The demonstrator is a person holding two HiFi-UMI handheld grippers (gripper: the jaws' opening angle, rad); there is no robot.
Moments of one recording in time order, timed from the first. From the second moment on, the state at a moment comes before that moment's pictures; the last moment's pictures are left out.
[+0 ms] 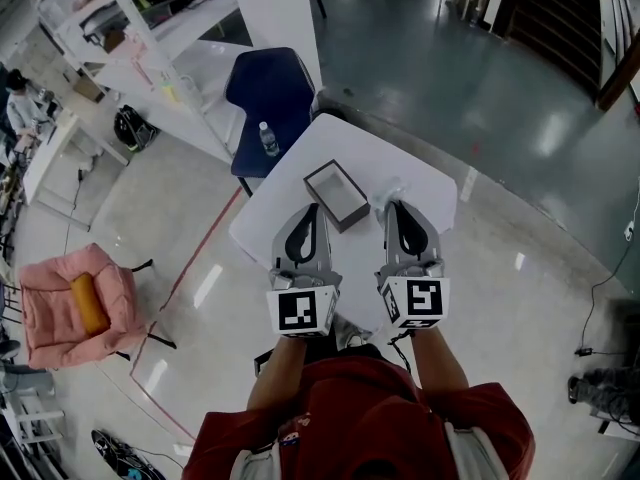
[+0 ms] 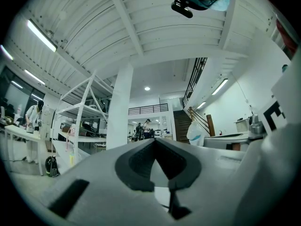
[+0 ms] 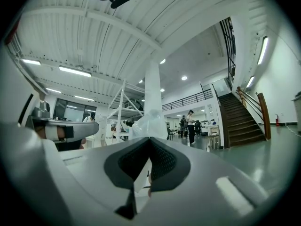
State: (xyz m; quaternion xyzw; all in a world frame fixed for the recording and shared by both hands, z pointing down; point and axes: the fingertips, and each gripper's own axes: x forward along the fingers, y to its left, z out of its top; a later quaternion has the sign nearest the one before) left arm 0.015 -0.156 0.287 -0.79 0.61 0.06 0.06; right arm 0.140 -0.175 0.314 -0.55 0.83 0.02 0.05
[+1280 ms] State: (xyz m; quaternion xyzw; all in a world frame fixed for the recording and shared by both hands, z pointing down) left arm -0.087 -0.308 0.339 -0.80 0.59 0.07 0.02; right arm 0.037 -0.317 0.384 -0.57 0.82 -0.02 -0.05
